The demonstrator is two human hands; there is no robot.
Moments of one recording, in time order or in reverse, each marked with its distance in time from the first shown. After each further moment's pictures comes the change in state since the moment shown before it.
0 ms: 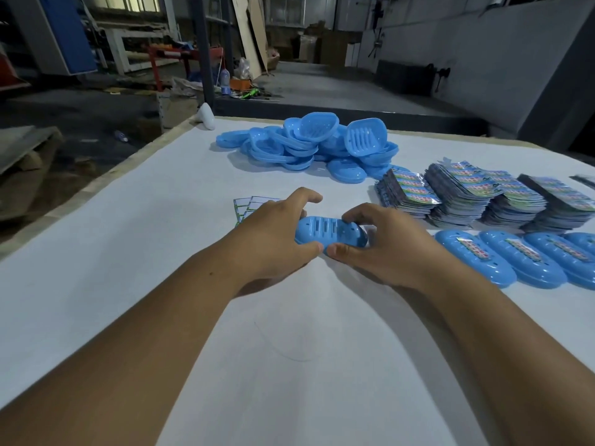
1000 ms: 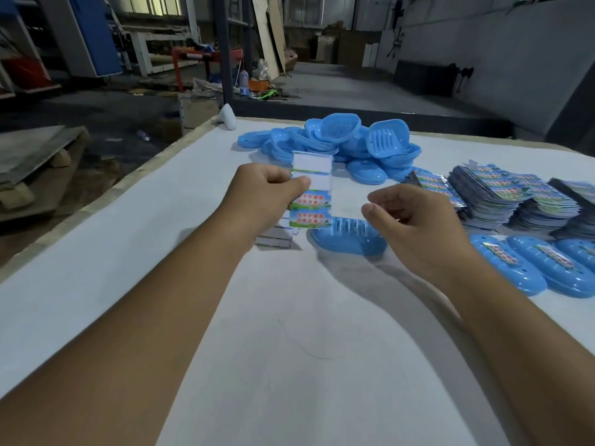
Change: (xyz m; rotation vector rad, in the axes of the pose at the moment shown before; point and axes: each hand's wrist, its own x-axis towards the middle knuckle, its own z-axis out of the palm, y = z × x) left_hand 0.005 -0.008 -0.039 -0.653 0.369 -0.294; right_hand 0.002 -0.019 -0.001 0.507 0.288 -0.001
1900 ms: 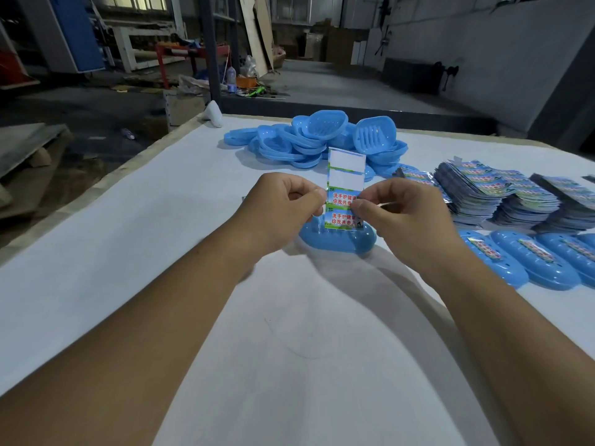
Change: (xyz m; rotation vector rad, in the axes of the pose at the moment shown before) left_hand -0.020 -0.001 0.024 0.032 -0.197 0.156; right_hand 0.000 -0.014 -0.004 0.158 0.004 0.102
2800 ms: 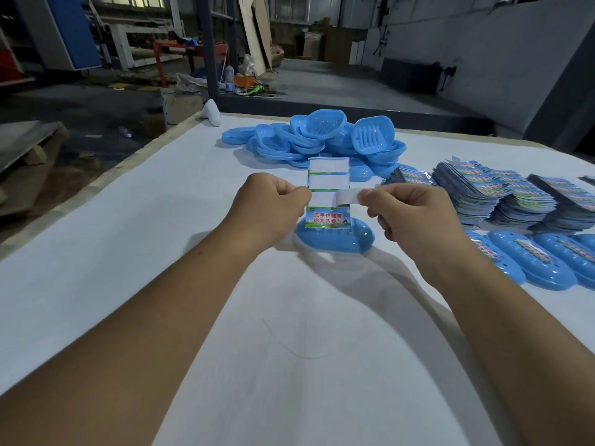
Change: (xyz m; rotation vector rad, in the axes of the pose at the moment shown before) left_hand 0.003 0.001 -0.002 0.120 0.148 -0.104; right_hand -0.001 -0.002 -0.005 0.121 0.021 0.109
